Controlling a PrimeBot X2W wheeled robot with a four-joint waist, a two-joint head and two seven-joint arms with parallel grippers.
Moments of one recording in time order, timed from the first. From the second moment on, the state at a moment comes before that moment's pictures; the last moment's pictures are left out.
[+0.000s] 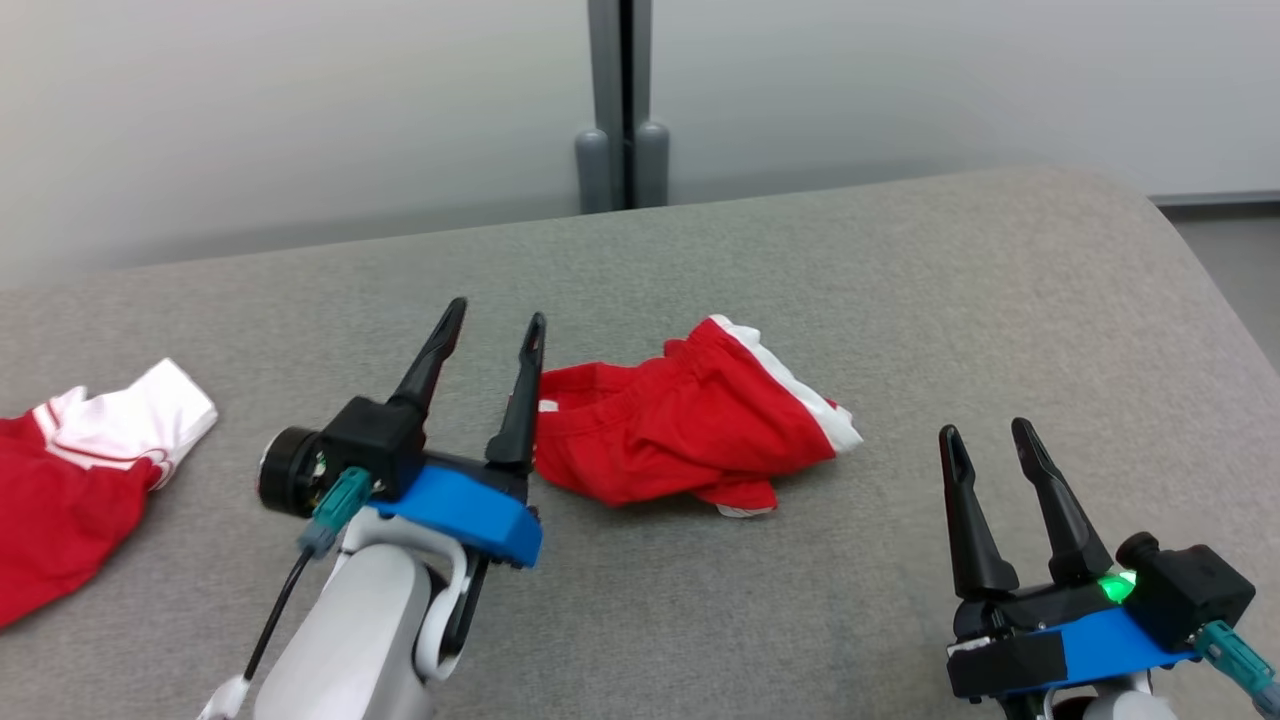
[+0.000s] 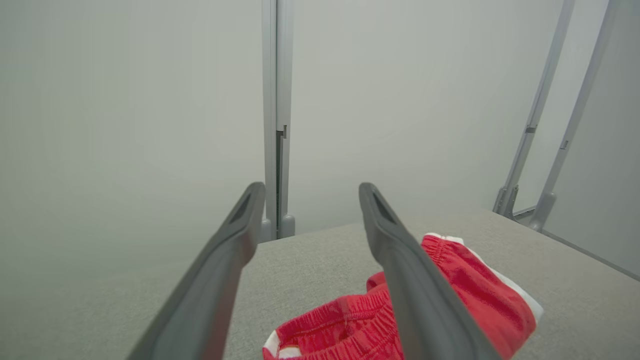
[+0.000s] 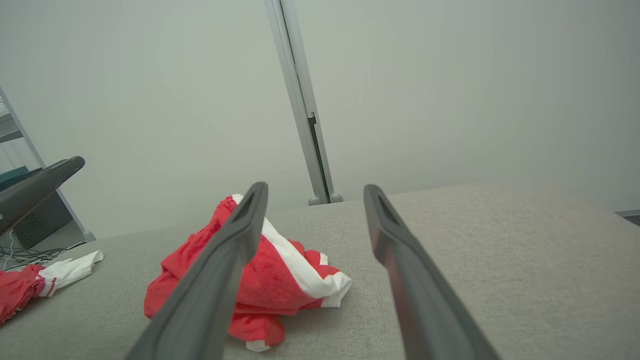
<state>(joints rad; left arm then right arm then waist) -0.42 0.14 -0.44 0.41 -0.36 -0.03 -0.26 -0.05 -0.05 0.08 0.07 0.28 0.13 -0.26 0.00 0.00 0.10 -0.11</state>
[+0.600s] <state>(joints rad) -0.05 0.14 -0.14 0.21 -0.21 -0.02 -0.26 0.01 -0.05 0.05 0.11 0.26 0.13 -0.26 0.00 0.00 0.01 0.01</state>
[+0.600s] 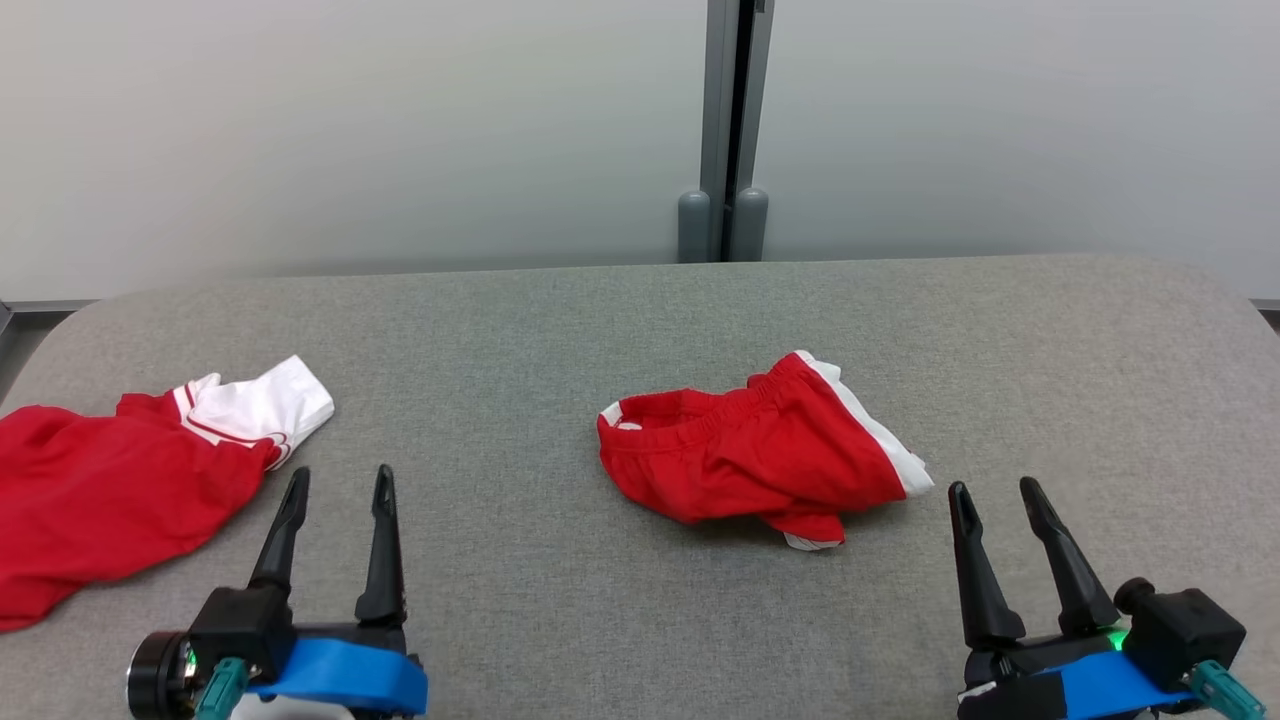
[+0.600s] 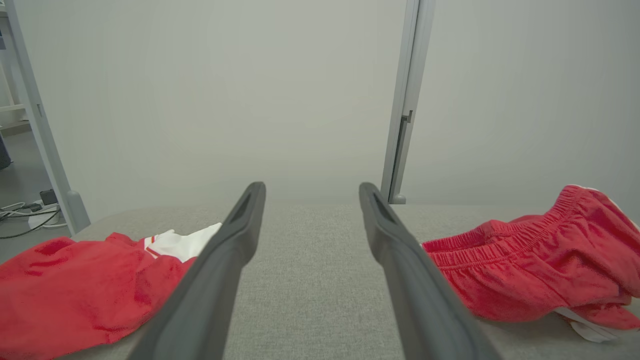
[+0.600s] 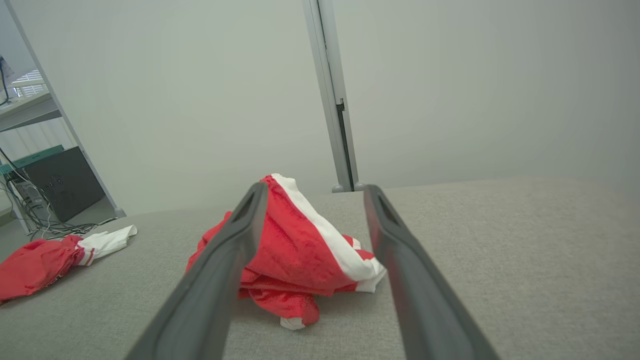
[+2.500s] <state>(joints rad) 0.02 0.06 0.02 0.20 -0.09 -0.10 -0.26 0.02 -0.05 0.06 0.20 0.24 0.13 -0.26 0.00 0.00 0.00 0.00</state>
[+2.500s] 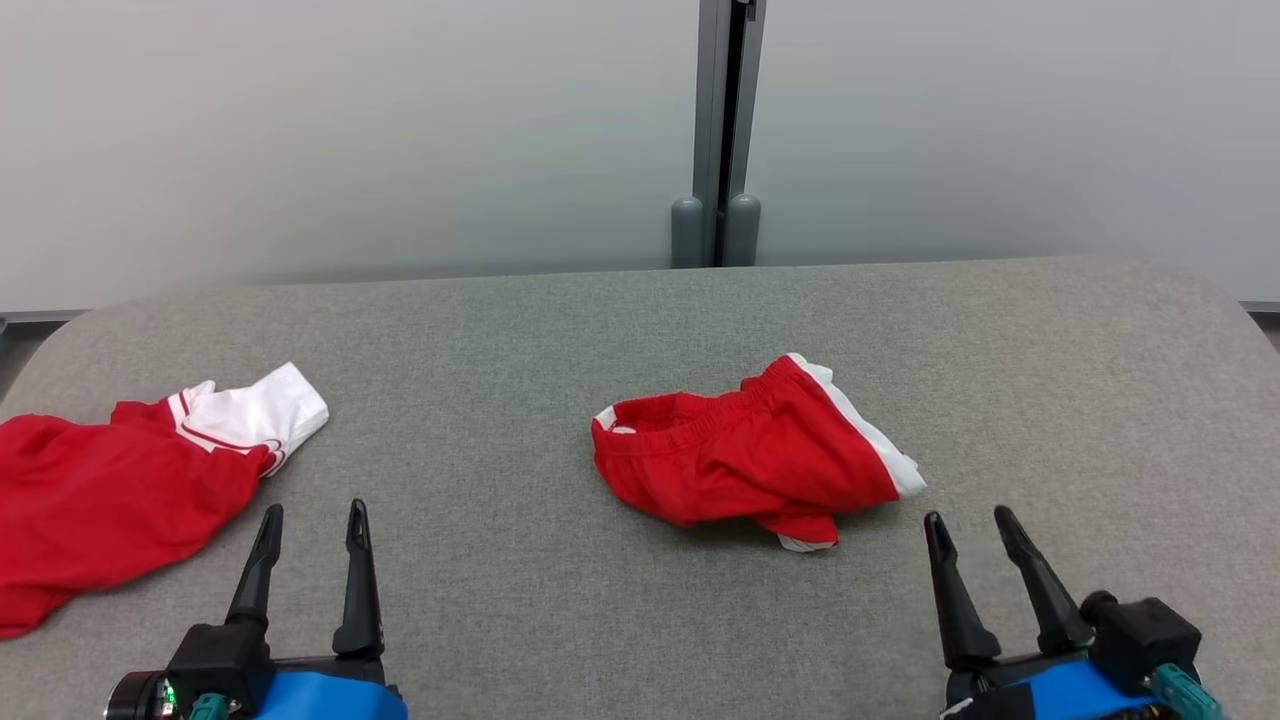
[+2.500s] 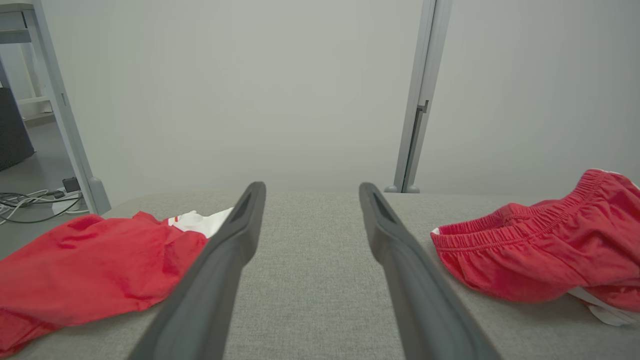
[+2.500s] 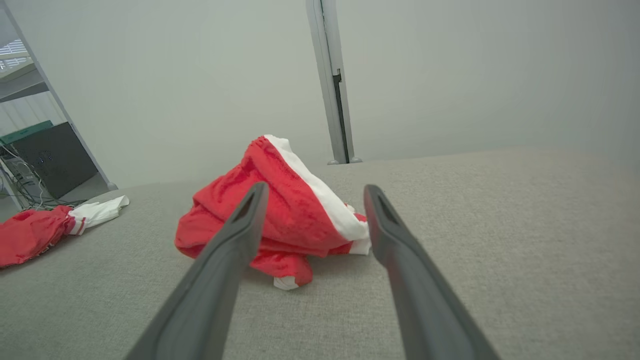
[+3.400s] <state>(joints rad) -0.05 0.05 -0.03 0.21 -0.11 -0.11 -0.26 -0.52 -0.20 0.29 0.57 0.29 0.13 -0.03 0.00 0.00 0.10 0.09</state>
